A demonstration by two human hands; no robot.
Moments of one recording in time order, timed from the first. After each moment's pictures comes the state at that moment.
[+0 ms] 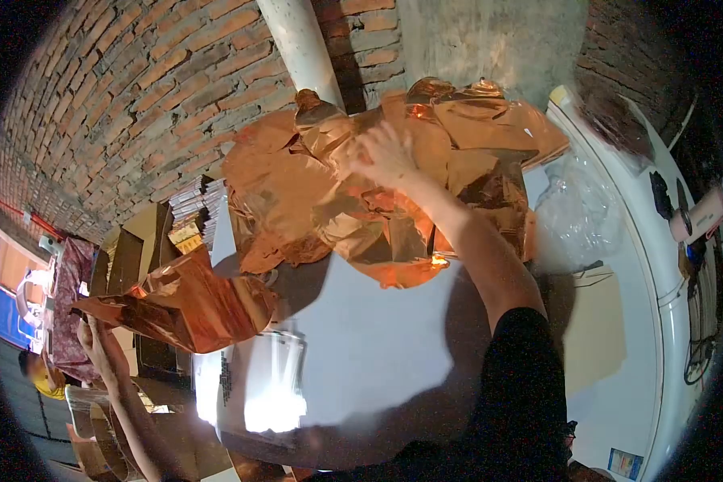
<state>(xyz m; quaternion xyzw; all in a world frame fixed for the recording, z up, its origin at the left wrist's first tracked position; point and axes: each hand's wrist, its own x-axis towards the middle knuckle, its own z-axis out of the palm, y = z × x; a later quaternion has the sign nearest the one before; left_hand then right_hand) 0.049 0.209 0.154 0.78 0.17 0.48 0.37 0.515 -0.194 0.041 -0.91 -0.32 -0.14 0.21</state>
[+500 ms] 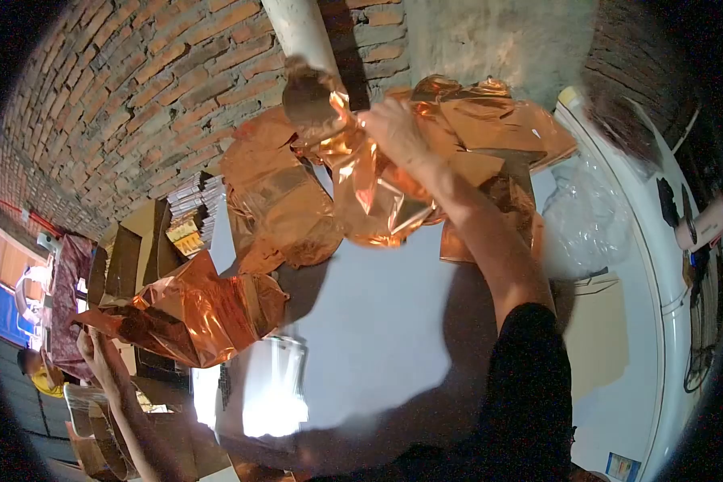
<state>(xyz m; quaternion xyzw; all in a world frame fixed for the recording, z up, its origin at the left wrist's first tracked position) 0.041 0.191 0.156 0.80 0.17 0.45 0.35 0.560 -0.199 0.057 -0.78 -0.46 -0.39 0.16</state>
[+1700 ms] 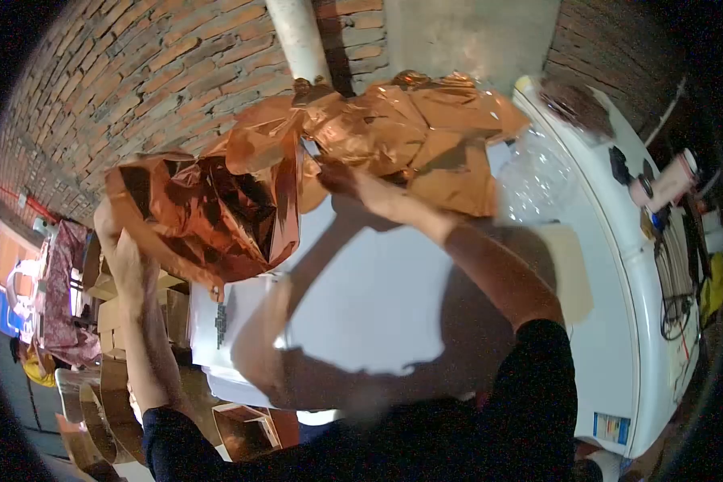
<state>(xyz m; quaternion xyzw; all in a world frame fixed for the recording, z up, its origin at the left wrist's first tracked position) 0.124 -0.011 0.267 0.81 -0.14 0.39 0.42 0.339 -0.254 0.102 -0.65 -0.40 0.24 0.60</state>
